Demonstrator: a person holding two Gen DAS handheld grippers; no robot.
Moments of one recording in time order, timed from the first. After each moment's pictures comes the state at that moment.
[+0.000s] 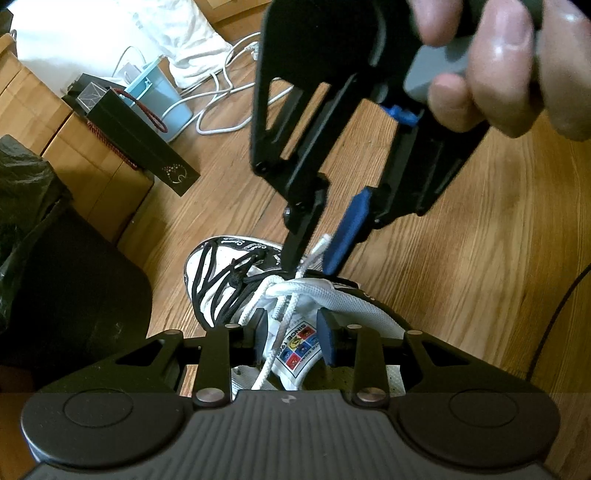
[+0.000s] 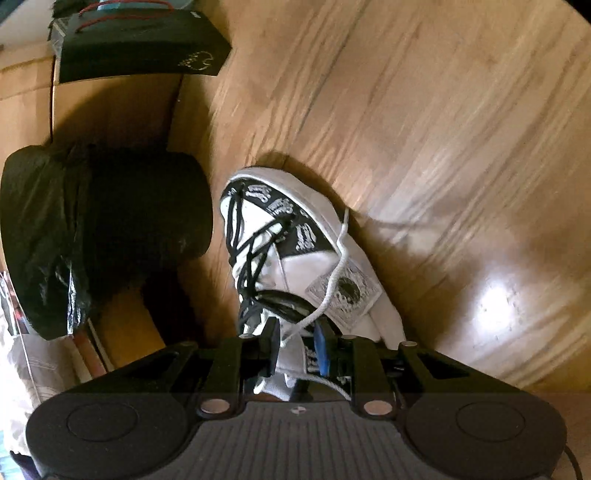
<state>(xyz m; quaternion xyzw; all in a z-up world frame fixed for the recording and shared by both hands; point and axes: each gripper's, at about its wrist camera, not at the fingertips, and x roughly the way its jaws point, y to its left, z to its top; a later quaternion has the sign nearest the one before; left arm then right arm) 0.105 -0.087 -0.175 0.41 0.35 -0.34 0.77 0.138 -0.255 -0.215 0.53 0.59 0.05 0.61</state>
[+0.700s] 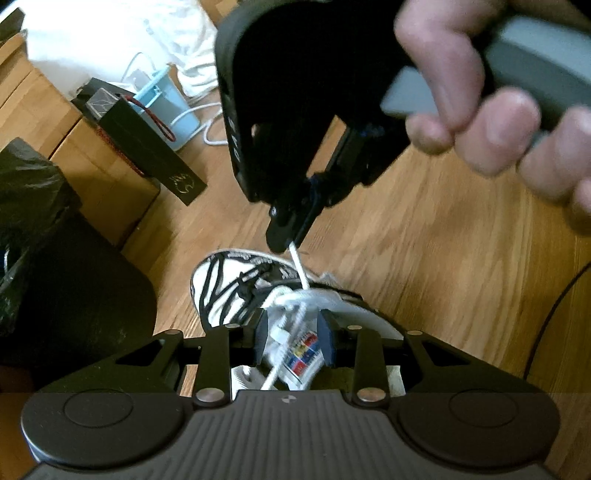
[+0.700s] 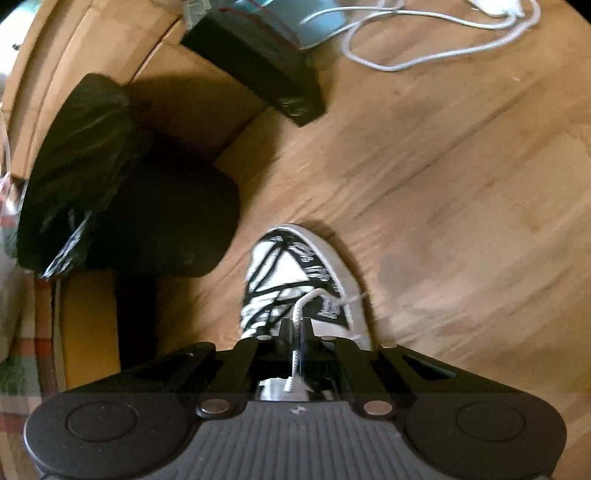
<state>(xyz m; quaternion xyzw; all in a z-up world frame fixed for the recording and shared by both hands) 0.098 -0.084 -0.159 0.39 0.34 -0.34 0.78 0.147 -0.227 -0.171 0.35 0.51 0.07 0.78</state>
